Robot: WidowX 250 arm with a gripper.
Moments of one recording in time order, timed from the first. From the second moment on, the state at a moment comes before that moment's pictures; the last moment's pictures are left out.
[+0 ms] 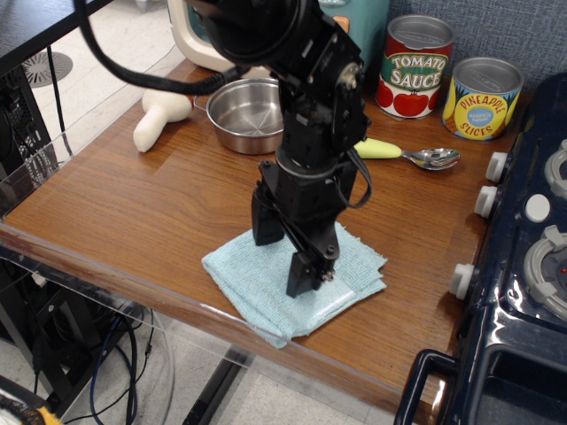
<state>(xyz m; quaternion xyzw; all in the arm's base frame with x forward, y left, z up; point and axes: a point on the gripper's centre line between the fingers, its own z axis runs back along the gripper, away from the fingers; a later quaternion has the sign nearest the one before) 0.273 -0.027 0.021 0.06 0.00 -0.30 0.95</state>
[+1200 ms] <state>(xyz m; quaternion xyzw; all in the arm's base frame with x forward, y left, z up) 0.313 0.092 0.010 0.10 0.01 -0.18 0.98</state>
